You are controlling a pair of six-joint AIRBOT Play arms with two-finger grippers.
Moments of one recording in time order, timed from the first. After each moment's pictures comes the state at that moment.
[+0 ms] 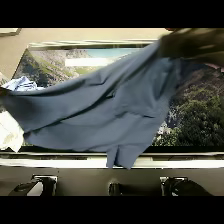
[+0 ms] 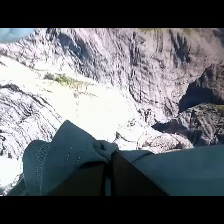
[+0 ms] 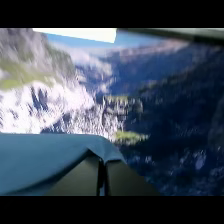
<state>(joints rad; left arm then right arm) 0.21 -0.94 1.39 1.33 -1.34 -1.74 0.46 -1.21 1.84 -1.81 1.20 1.77</state>
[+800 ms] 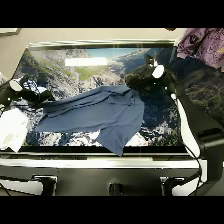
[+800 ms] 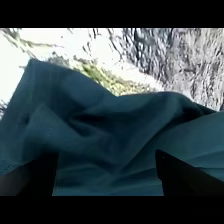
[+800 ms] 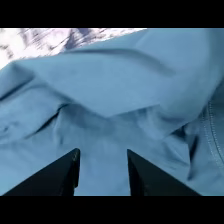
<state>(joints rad) 0.21 -1.64 1.41 1.31 -1.07 -1.72 0.20 -1.77 1.71 -1.10 1.00 1.68</state>
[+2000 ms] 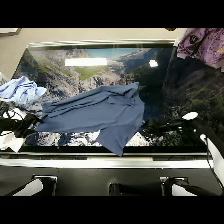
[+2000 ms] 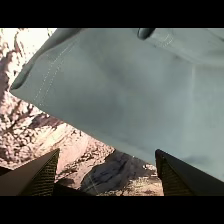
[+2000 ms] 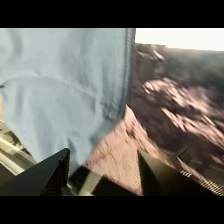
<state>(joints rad) 0.52 -1.20 0.84 1.10 -1.16 -1.57 -0.13 -1.37 0.71 -0.66 1.10 1.10</state>
